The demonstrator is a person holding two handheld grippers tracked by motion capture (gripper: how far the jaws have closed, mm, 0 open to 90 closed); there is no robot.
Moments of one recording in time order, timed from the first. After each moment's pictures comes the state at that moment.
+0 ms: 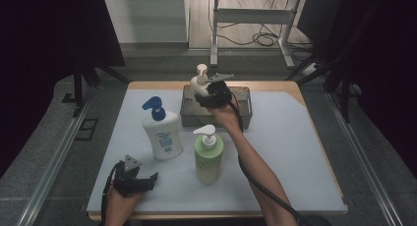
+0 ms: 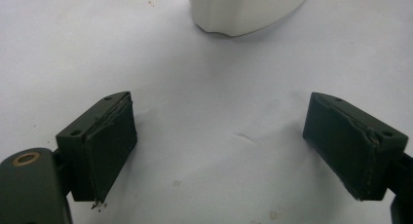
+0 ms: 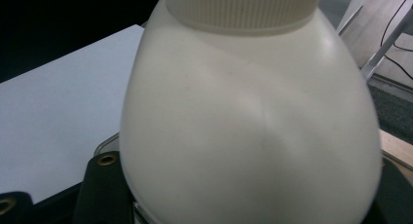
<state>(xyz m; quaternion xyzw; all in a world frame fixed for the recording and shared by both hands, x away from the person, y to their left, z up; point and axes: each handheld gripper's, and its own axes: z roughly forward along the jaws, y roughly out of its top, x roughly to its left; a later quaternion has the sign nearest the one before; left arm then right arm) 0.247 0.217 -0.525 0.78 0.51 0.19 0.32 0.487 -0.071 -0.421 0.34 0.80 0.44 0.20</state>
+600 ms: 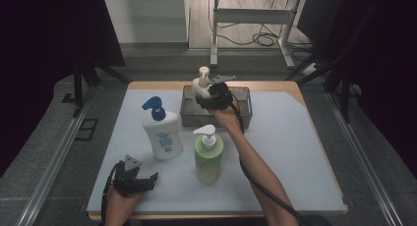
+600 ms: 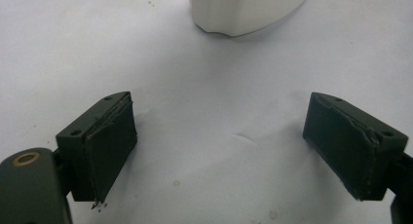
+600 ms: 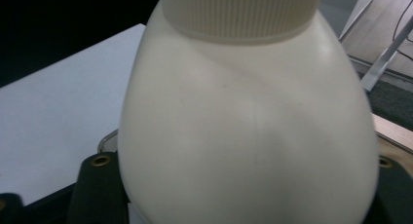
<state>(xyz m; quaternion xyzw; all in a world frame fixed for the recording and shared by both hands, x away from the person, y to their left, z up) 0.247 0.217 -0.525 0.78 0.51 0.19 0.32 0.488 -0.076 -0.428 0.35 0.80 0.46 0.18</state>
